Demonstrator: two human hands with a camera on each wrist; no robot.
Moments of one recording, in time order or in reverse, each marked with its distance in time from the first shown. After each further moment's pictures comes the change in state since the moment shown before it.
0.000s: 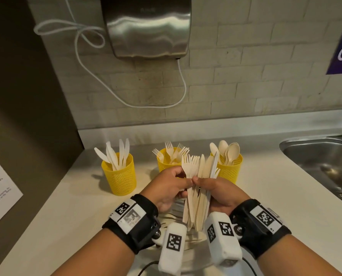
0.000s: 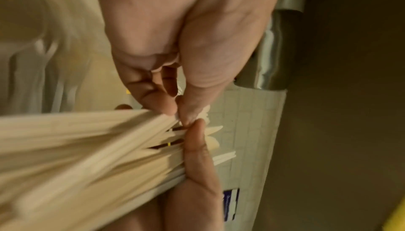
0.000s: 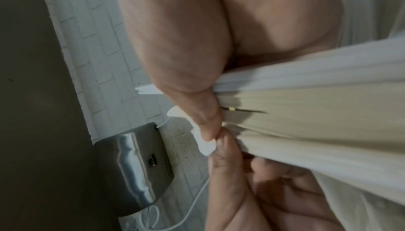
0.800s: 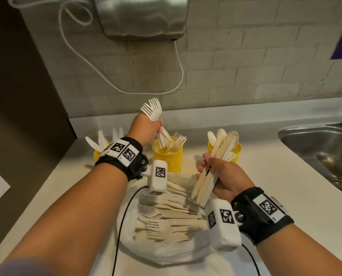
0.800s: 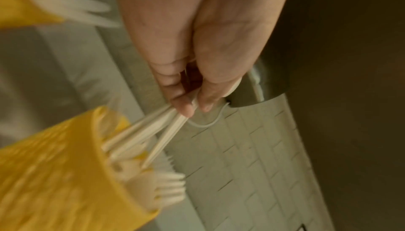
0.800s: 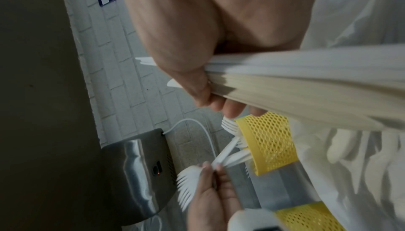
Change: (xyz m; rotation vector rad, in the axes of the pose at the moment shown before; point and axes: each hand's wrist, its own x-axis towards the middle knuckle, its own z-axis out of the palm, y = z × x) left_hand 0.082 0.062 -0.058 0.381 0.442 0.288; right_hand 0.011 -0.009 -0.015 0.193 0.267 -0.143
